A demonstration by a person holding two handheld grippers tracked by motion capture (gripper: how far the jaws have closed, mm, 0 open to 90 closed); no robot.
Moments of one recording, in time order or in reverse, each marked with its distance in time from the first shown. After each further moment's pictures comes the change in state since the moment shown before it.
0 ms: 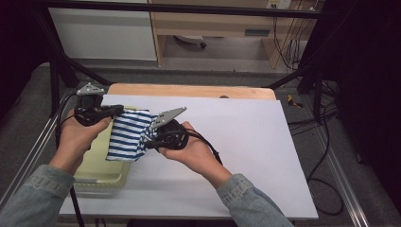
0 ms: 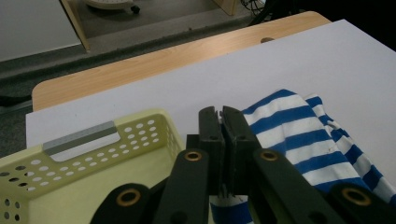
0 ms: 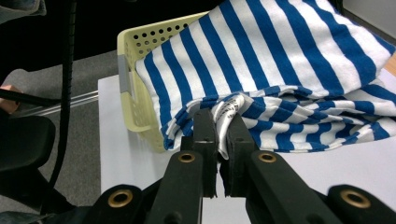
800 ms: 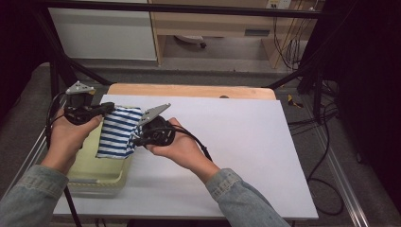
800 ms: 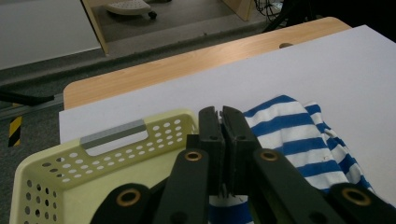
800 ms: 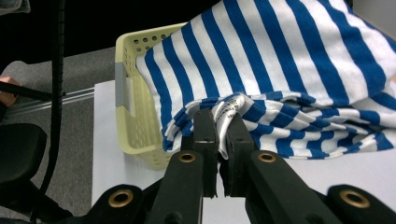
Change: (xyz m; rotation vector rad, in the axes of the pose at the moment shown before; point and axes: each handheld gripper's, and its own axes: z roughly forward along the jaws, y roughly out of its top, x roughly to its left) left arm 0.014 -0.001 -0.013 -0.012 0.053 -0.002; right arm 0.001 0.021 0.028 0.013 0.020 -0.041
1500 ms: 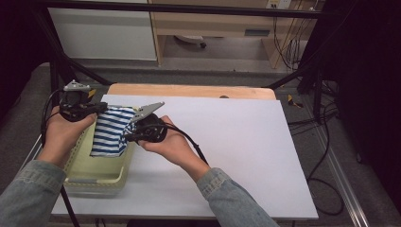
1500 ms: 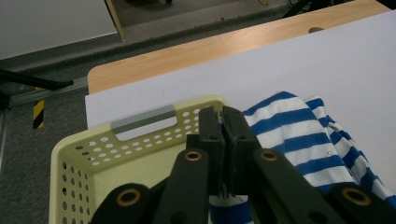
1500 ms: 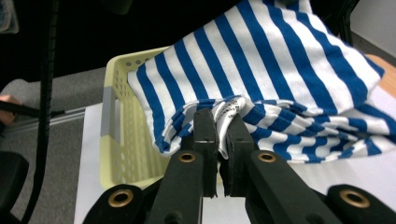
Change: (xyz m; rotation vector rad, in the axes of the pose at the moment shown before) left arm 0.025 -0.003 0.006 0.046 0.072 -0.013; right arm -0.012 0.003 0.030 -0.076 0.015 0.022
